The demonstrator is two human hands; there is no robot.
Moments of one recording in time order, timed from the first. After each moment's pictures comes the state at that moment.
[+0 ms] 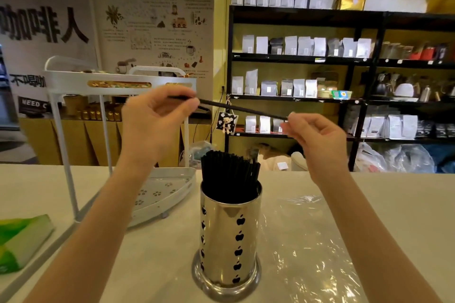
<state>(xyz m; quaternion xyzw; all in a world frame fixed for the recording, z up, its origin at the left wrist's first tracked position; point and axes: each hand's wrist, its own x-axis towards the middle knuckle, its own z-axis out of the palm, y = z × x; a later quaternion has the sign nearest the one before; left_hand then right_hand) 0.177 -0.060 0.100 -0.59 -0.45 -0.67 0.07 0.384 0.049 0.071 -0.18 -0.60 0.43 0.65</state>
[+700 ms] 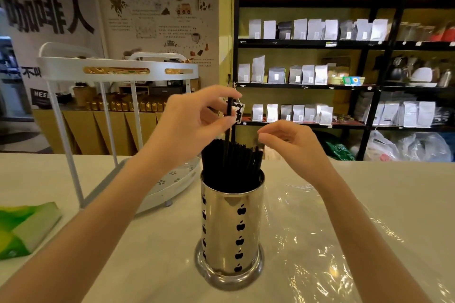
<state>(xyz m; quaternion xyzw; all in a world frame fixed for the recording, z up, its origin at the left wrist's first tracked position) 0.202 -0.052 0.095 -0.72 -0.51 -0.47 0.10 0.366 0.062 0.049 -0.27 -0.80 0.27 0.47</state>
